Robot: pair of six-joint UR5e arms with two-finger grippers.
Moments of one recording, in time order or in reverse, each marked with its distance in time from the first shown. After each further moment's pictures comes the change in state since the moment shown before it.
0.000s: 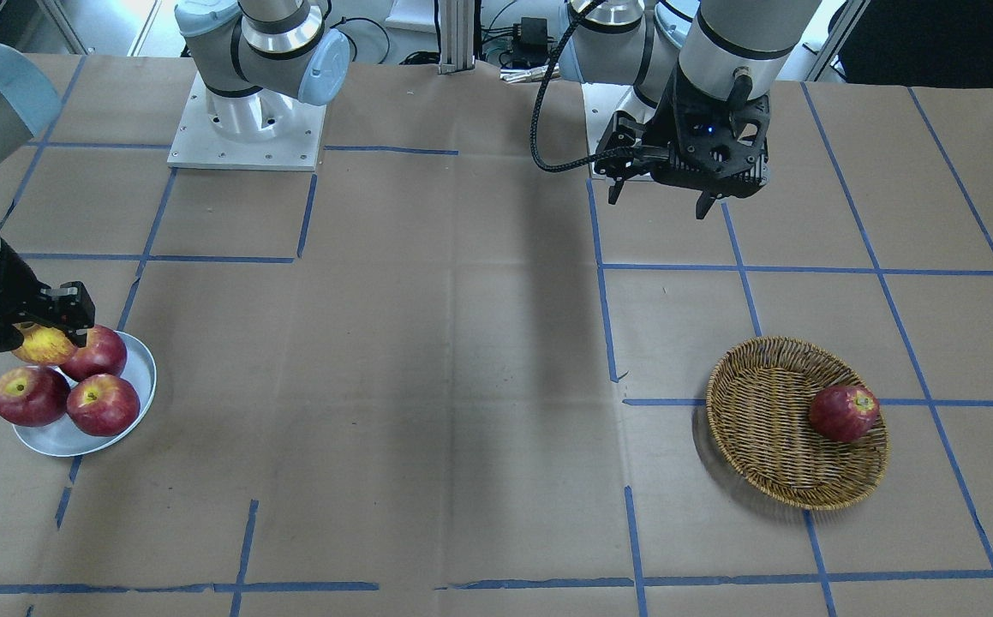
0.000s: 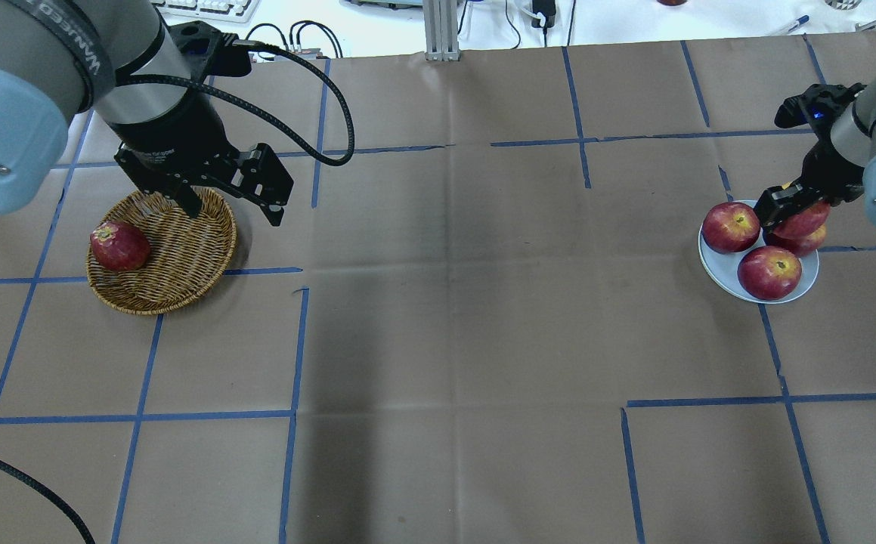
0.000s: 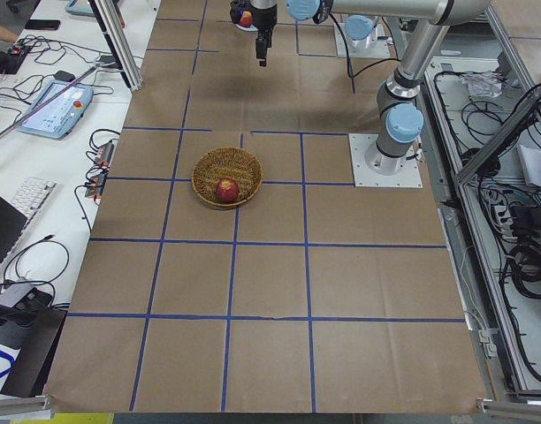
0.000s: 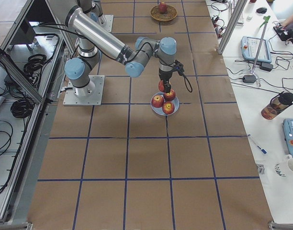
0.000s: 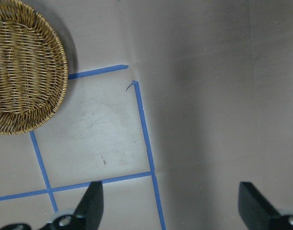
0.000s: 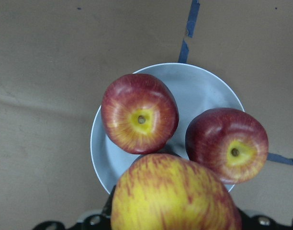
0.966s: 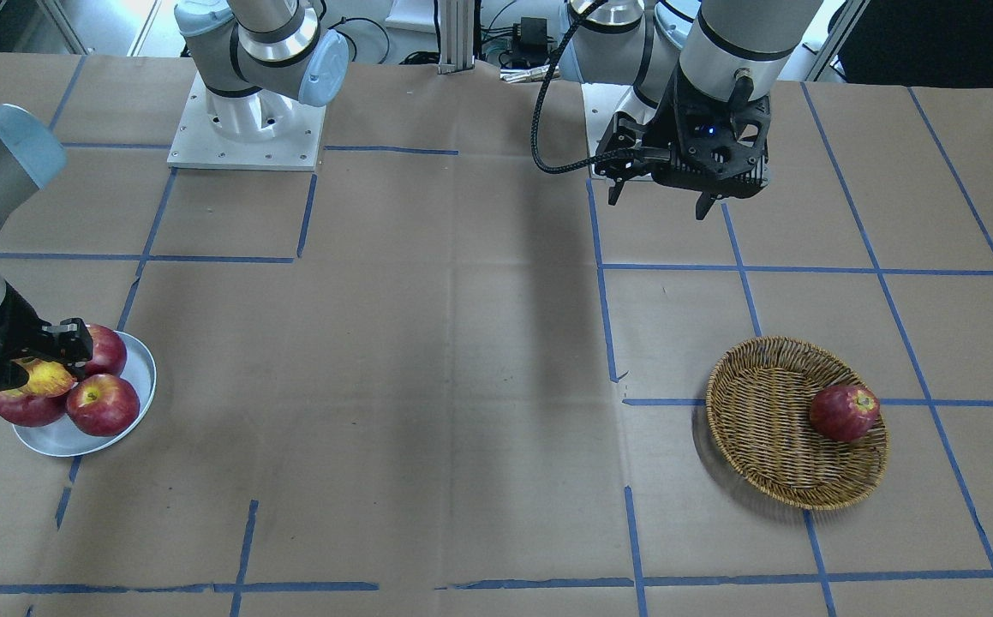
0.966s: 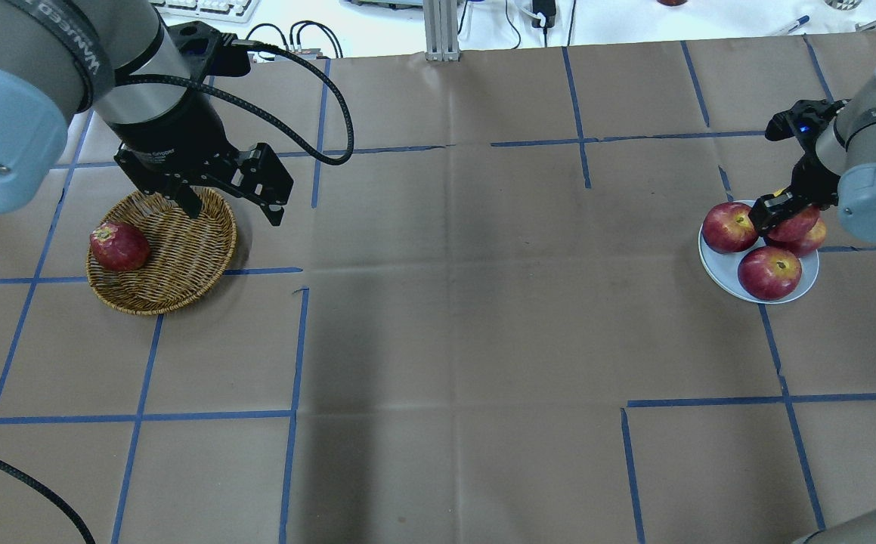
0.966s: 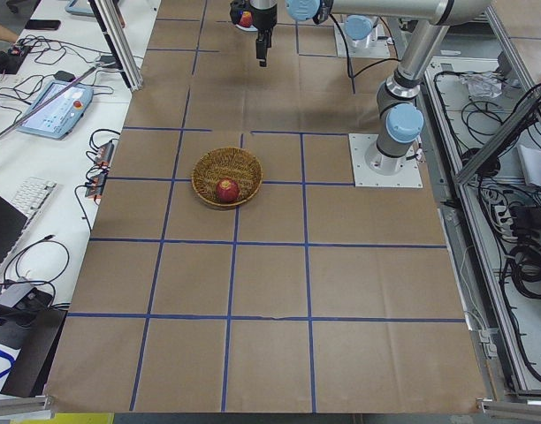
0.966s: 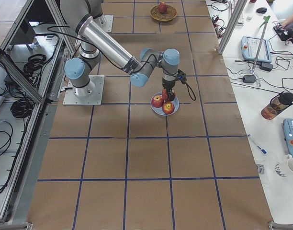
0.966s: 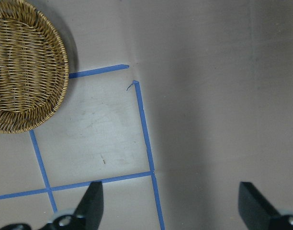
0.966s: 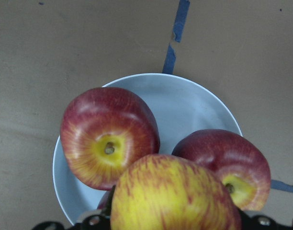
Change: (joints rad) left arm 0.000 -0.002 0.000 0.000 -0.003 -0.005; right arm -0.008 0.093 0.002 -0.092 -0.015 -0.020
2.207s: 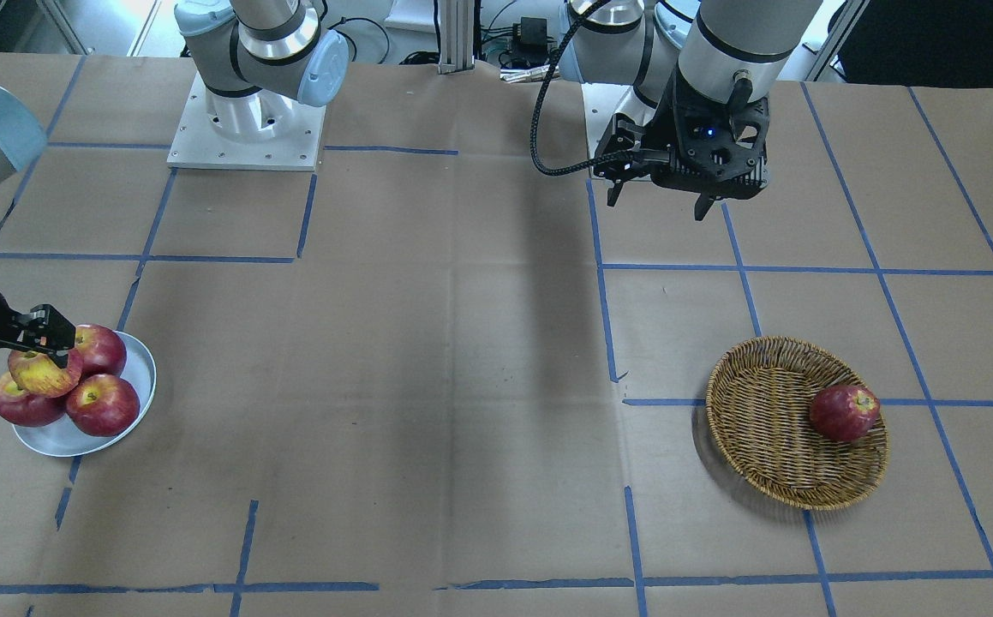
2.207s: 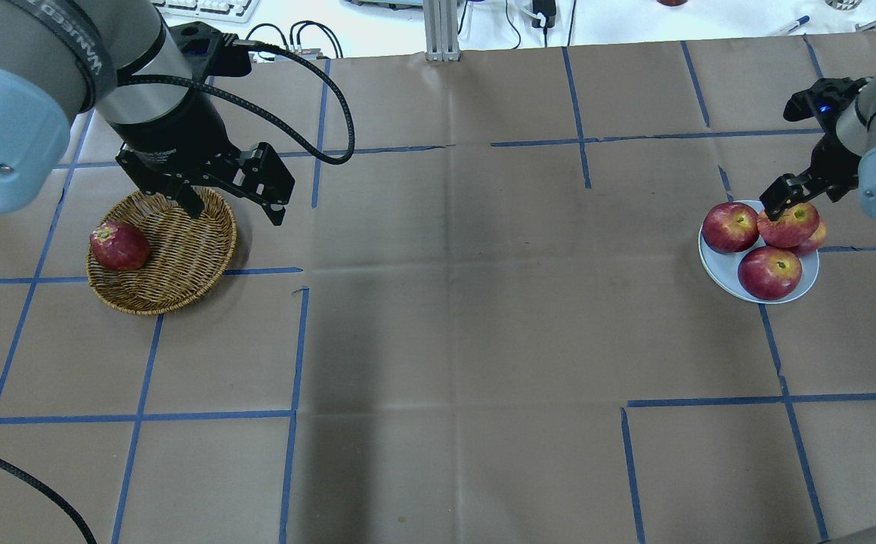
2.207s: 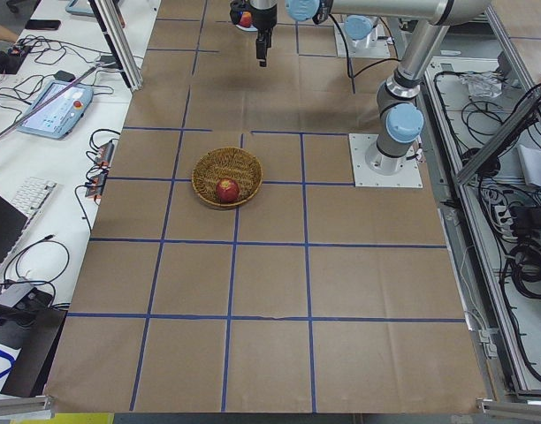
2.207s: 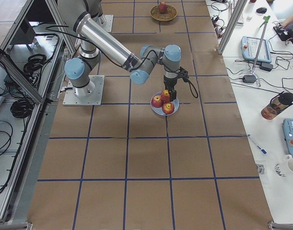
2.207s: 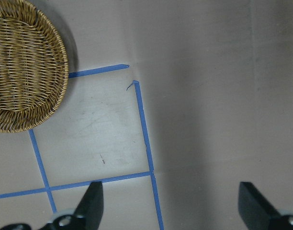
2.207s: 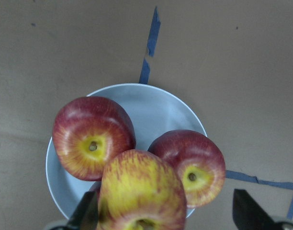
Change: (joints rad) left arm -0.001 -0.002 0.000 0.001 -0.001 -0.007; right arm 0.001 -0.060 -0.062 0.062 -0.017 0.010
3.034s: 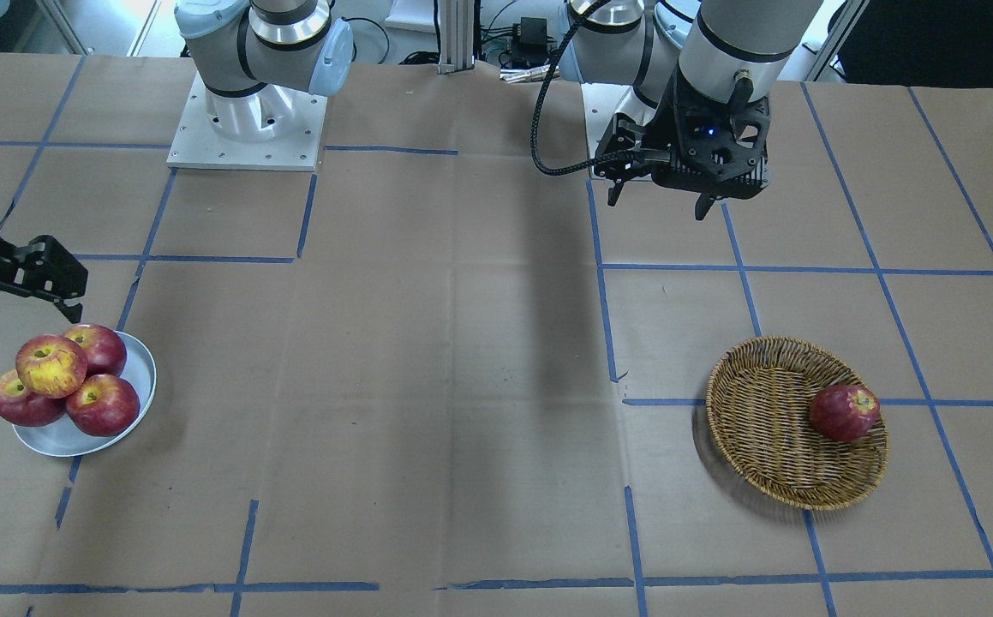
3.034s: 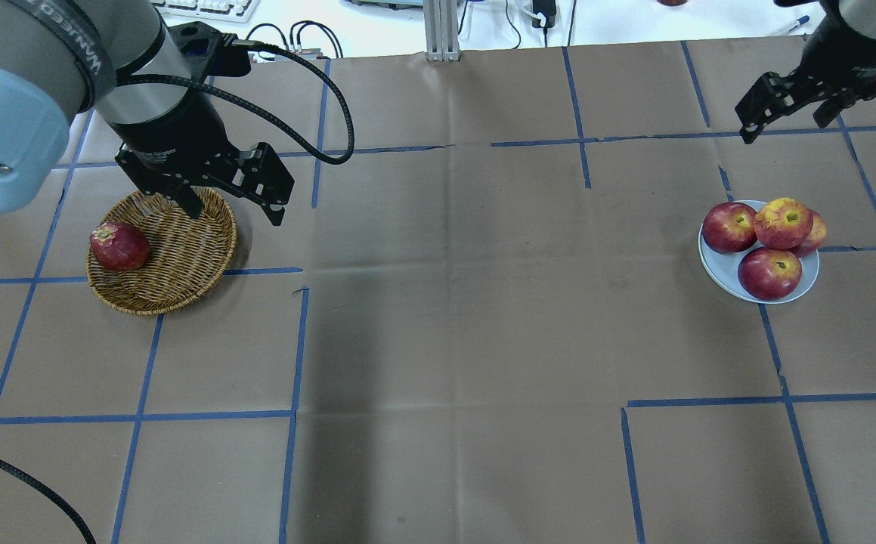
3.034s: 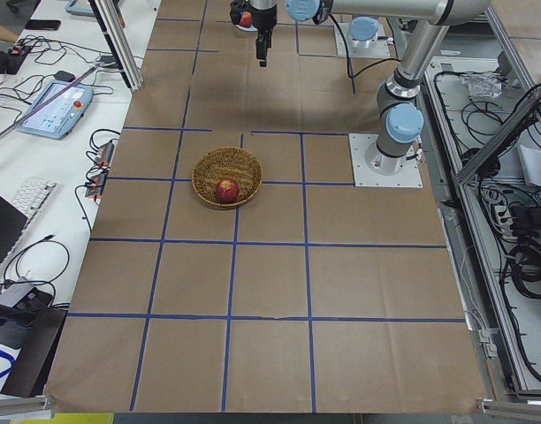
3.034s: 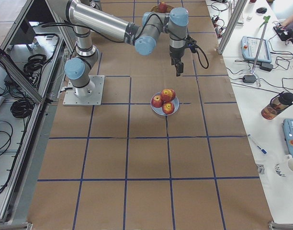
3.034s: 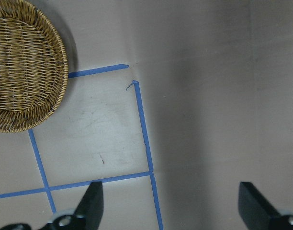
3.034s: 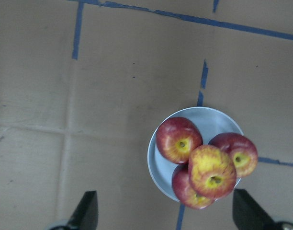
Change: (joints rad) left arm 0.001 0.000 0.000 -0.001 0.001 0.001; right arm 0.187 -0.099 -0.289 0.453 0.051 0.291
